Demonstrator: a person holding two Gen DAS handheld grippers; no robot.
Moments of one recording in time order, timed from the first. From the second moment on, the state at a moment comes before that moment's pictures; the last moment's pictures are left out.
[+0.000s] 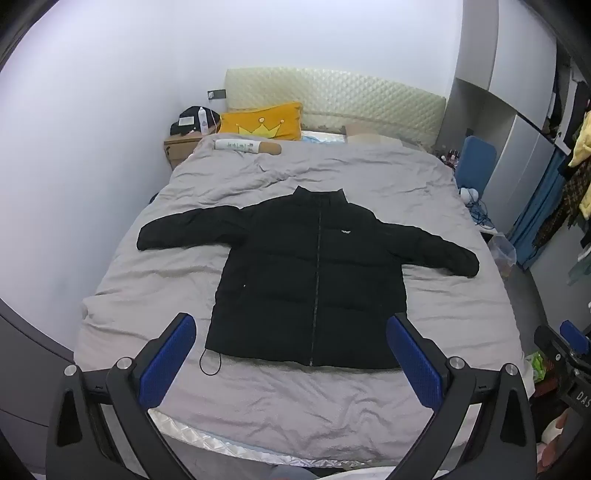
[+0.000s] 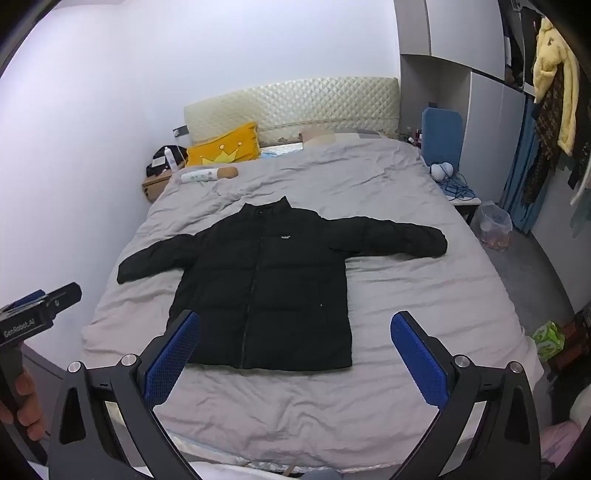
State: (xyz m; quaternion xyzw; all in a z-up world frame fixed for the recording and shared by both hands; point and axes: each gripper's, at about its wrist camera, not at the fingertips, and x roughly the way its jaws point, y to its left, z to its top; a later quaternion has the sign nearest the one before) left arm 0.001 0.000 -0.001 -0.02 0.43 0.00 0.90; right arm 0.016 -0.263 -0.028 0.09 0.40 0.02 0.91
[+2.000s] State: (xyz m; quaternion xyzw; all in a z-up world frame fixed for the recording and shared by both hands) left arm 0.003 0.008 -0.003 -0.01 0.43 0.02 0.90; right arm 0.025 -0.253 -0.040 0.07 0.41 0.02 0.91
